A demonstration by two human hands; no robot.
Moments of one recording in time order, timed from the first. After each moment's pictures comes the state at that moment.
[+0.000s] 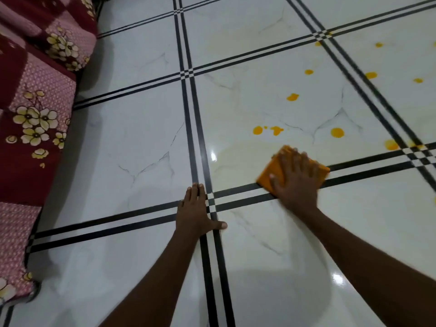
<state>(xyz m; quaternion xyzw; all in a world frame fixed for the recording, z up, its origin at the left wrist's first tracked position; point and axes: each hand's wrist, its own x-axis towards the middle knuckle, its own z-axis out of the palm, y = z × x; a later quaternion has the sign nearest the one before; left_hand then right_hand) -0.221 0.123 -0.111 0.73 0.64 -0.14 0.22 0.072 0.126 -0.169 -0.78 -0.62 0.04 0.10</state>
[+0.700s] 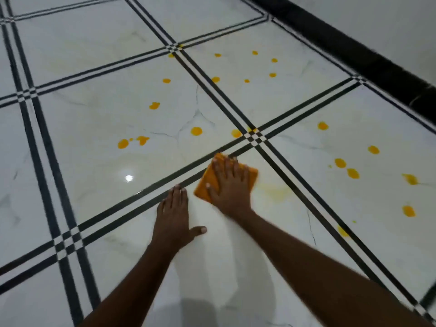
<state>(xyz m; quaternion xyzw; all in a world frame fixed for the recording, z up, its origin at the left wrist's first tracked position) 0.017 0.051 -0.129 0.88 0.43 -0.10 0.15 0.206 0.017 -0.167 -0.83 -0.55 0.06 0.09</state>
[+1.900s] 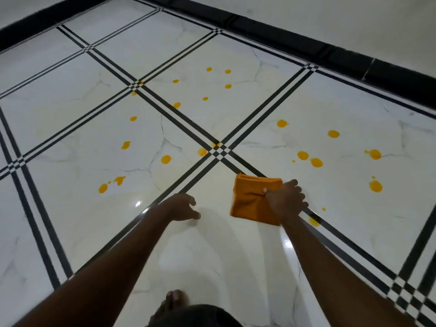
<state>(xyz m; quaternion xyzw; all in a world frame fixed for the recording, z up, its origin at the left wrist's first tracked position) 0.153 0.093 -0.049 0.85 0.37 -0.31 0.21 0.346 -0.104 -0.099 -0.96 -0.03 0.23 0.17</state>
